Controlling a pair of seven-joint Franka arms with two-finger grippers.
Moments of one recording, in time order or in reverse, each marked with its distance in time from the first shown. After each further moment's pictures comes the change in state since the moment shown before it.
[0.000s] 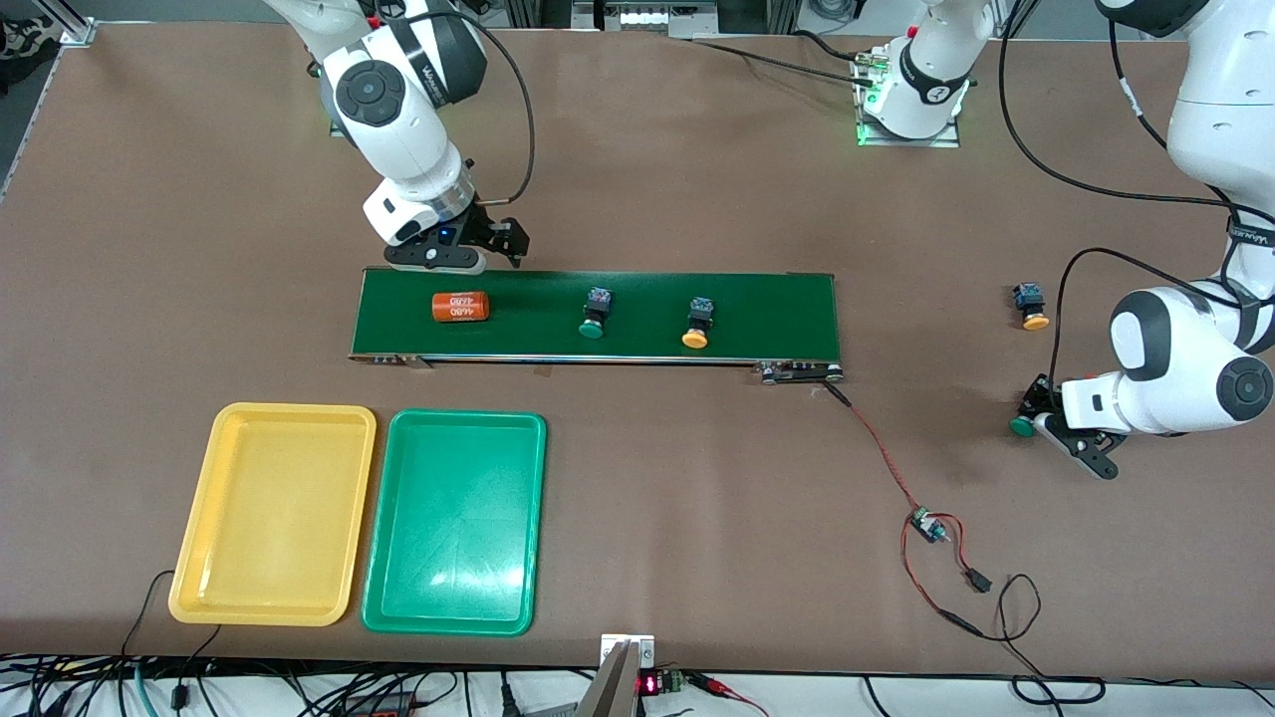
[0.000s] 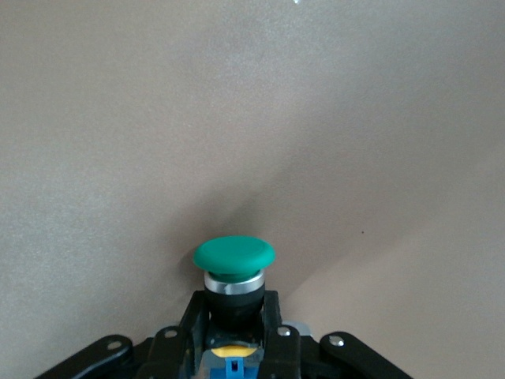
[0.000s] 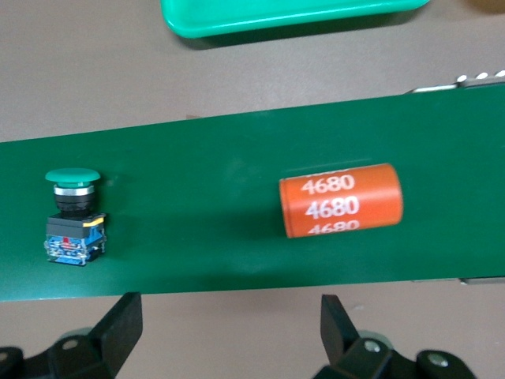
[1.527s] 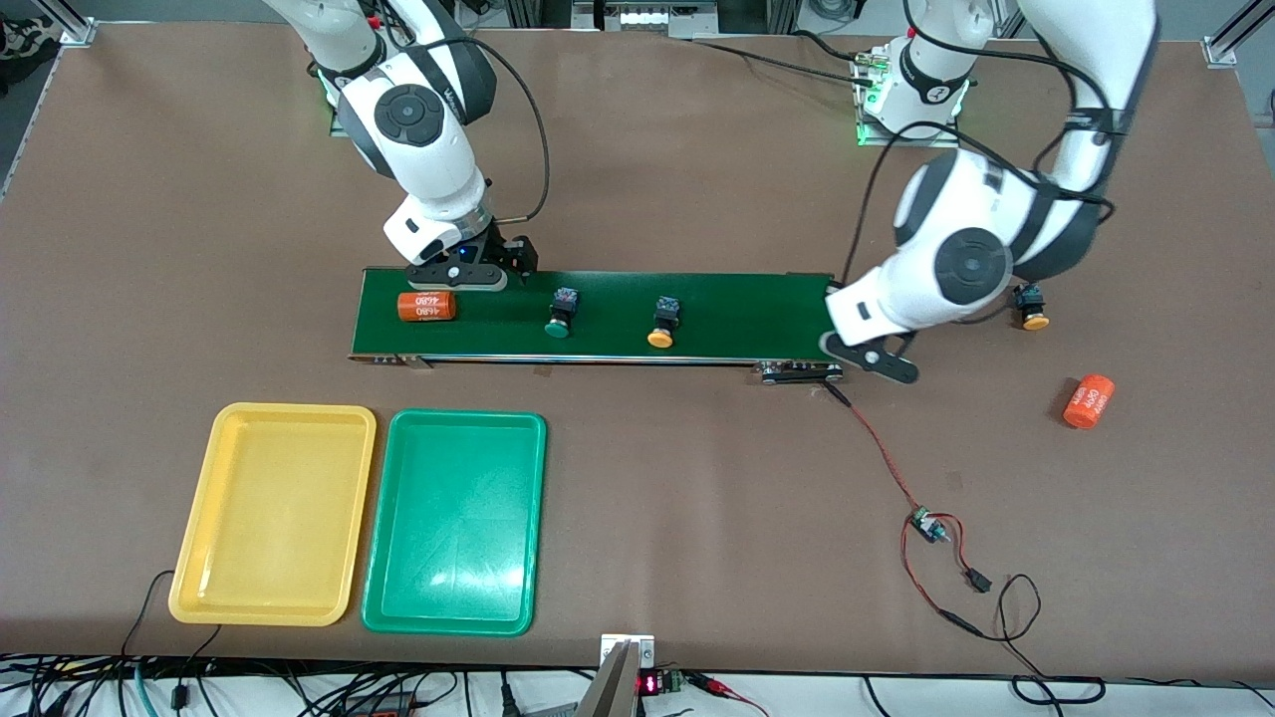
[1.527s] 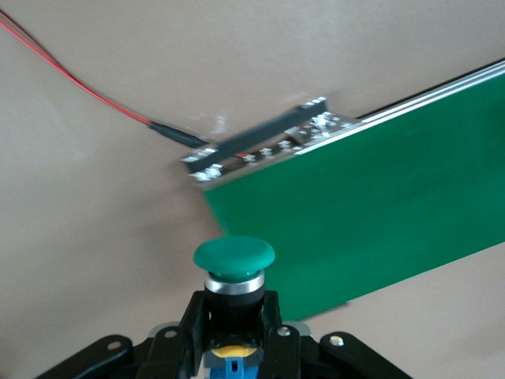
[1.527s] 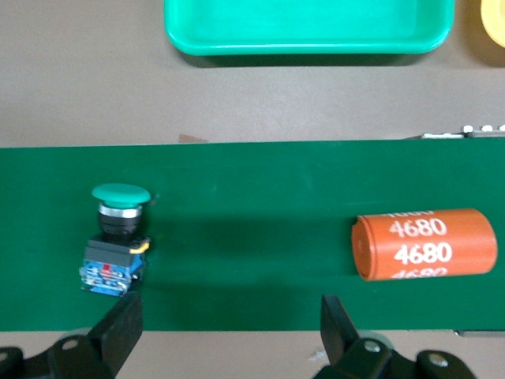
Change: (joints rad) left arm -0.540 -0.391 -0.045 -0.214 -0.124 -0.254 -0.908; right arm 0.010 0.117 -0.001 0.081 -0.222 -0.006 0.075
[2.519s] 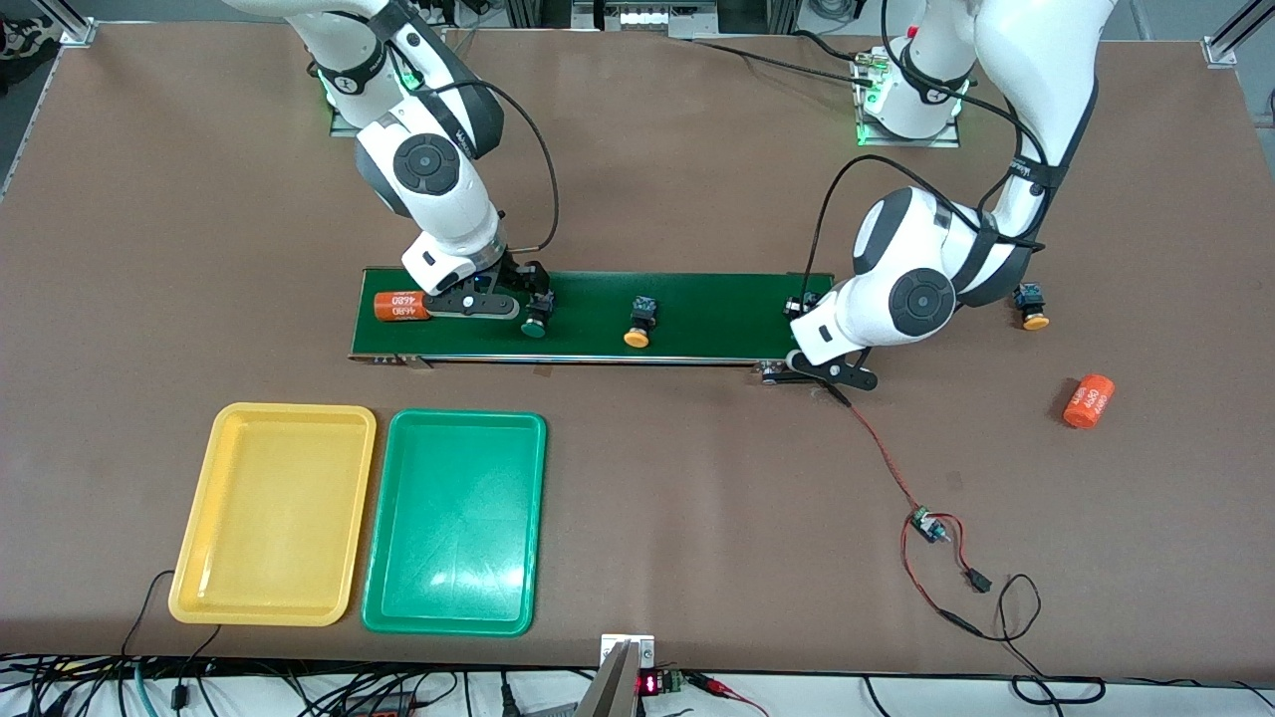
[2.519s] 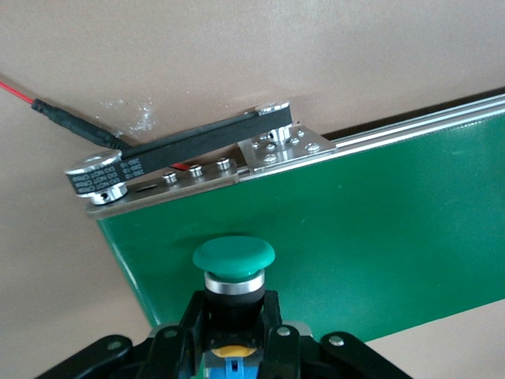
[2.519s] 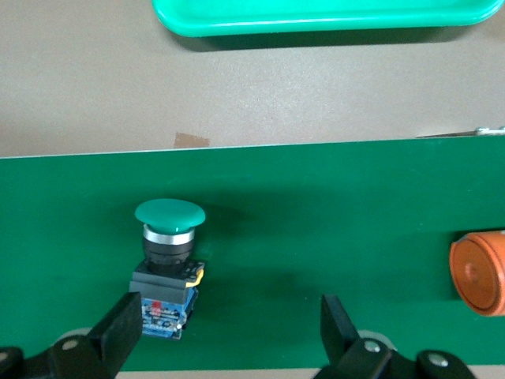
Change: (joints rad) left arm -0.012 0.124 -0.006 -0.007 -0.122 0.107 -0.073; right arm 0.001 0.145 -0.003 0.062 -0.071 0.011 0.064
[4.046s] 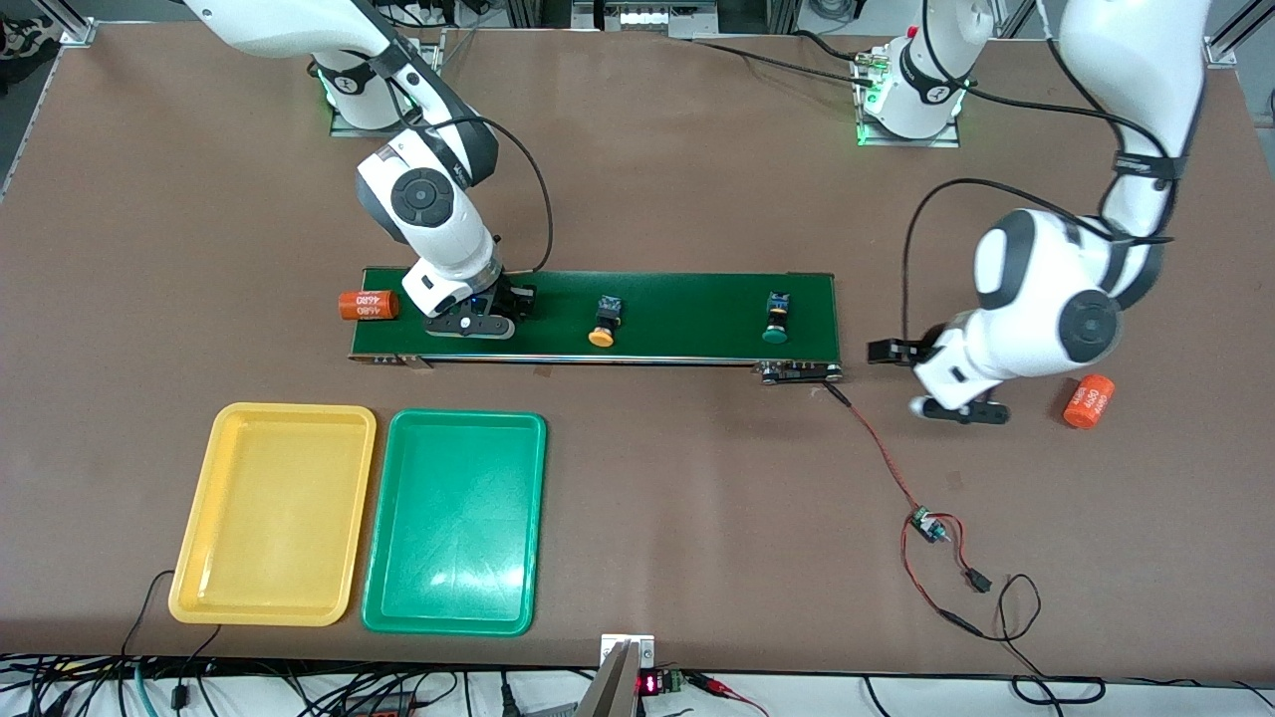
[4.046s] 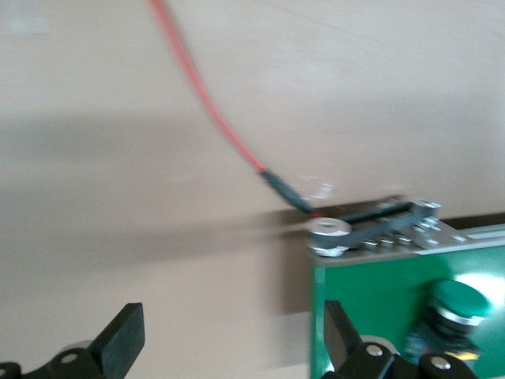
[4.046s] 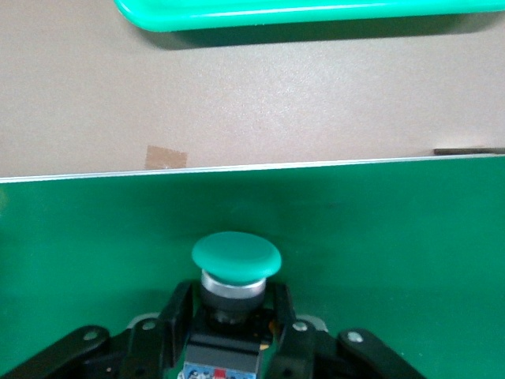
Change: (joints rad) left arm 0.176 -0.033 0.109 0.035 -0.010 0.001 0.074; right arm 0.012 0.093 -0.055 0.005 -0.048 0.084 0.001
